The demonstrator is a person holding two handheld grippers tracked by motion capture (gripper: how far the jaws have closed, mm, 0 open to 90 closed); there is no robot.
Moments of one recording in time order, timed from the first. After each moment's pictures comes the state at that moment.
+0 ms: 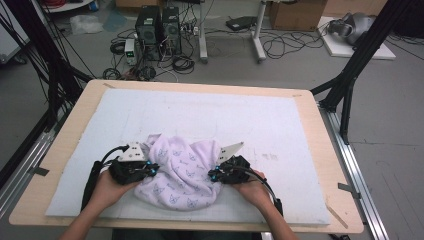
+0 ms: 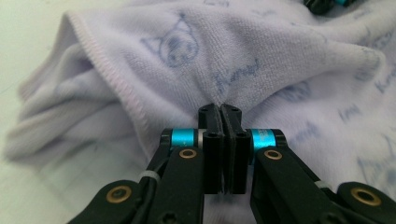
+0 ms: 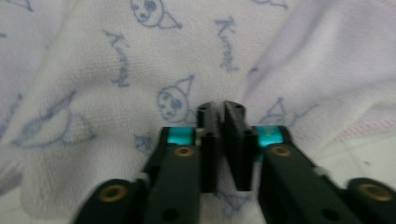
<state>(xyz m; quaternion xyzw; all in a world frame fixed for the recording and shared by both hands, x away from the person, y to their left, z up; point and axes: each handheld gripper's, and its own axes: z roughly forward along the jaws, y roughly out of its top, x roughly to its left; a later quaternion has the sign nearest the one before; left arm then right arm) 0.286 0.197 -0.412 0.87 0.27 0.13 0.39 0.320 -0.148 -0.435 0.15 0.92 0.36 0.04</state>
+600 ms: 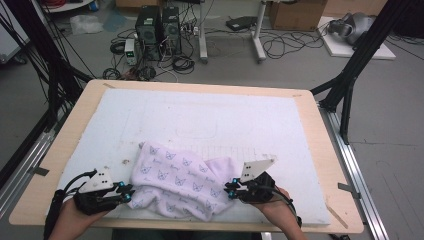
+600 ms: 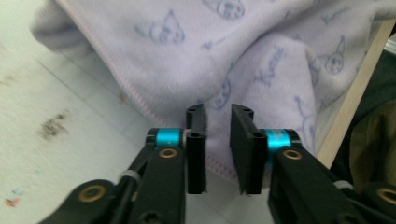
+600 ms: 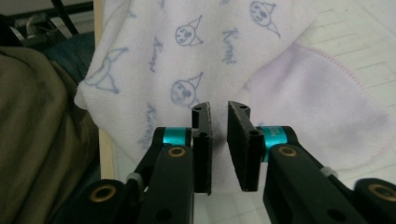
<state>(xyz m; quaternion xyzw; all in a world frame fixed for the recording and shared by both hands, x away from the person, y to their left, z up) 0.221 0.245 -0.405 0.86 0.28 0.14 0.40 0.262 -0.199 -0.408 0.15 0.90 0.40 0.05</state>
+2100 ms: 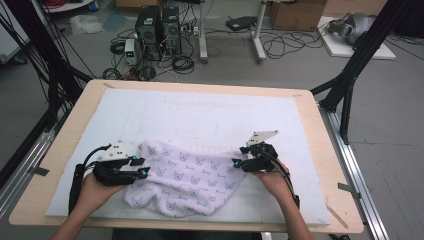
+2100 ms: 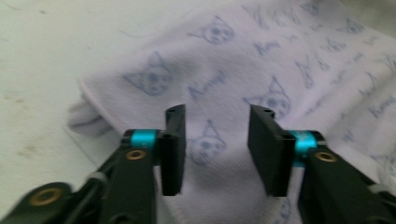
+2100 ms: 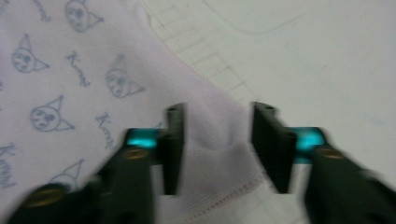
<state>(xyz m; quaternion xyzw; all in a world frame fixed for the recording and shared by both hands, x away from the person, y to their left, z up) 0.281 0.221 -0.397 0.84 0.30 0.13 0.43 0.345 -0.219 -0.421 0.29 0.87 0.38 0.10</state>
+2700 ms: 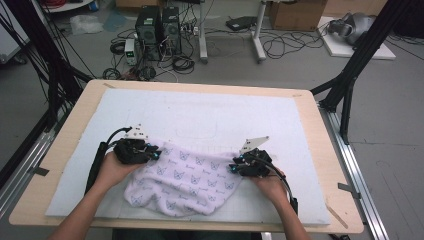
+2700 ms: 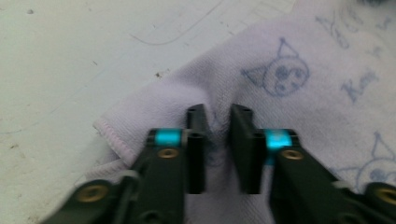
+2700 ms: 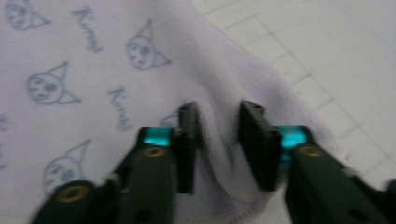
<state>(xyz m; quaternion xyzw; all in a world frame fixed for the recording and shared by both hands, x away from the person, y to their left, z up) 0.345 0.191 -0.408 0.87 0.29 0.12 0.38 0.339 -0.207 -0.438 0.25 0.90 0.35 0.08</state>
